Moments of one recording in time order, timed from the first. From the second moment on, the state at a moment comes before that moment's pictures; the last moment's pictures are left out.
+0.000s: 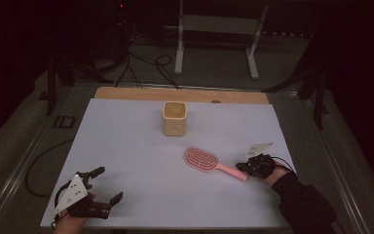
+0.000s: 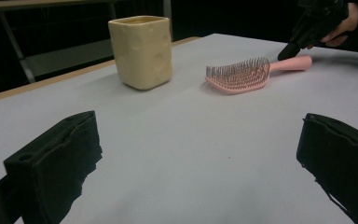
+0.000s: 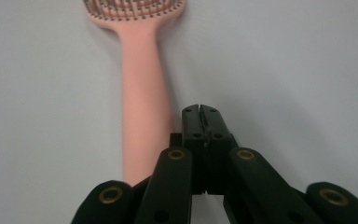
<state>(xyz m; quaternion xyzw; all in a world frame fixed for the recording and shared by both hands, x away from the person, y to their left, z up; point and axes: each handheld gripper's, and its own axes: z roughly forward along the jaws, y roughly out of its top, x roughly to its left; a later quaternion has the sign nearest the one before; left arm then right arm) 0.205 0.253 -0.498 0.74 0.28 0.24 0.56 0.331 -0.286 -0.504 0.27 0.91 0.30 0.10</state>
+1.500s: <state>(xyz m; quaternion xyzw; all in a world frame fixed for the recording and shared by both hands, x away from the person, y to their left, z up) 0.204 0.254 -0.497 0.74 0.28 0.24 0.56 0.281 -0.265 -0.504 0.23 0.92 0.31 0.07</state>
